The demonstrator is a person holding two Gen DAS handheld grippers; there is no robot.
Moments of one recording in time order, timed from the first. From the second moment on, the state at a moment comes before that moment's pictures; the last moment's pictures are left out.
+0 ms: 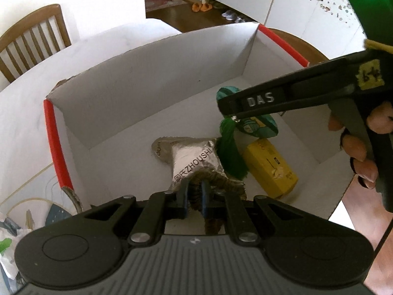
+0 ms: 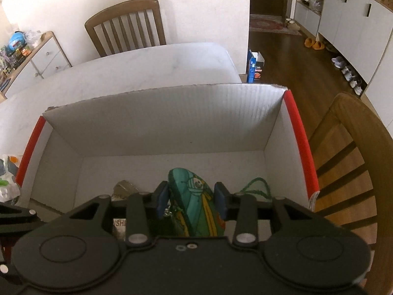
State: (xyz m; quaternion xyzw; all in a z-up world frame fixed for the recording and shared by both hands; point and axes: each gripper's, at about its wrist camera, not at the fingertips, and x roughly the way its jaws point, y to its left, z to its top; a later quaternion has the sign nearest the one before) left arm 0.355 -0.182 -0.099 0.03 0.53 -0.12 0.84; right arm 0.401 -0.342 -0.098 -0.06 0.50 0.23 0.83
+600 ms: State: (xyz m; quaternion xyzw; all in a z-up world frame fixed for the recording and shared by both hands) left arm 0.331 -0.173 -0.071 0.00 0.48 -0.12 0.87; right arm 0.369 -0.373 -0.061 -0.03 0.46 0.26 0.85
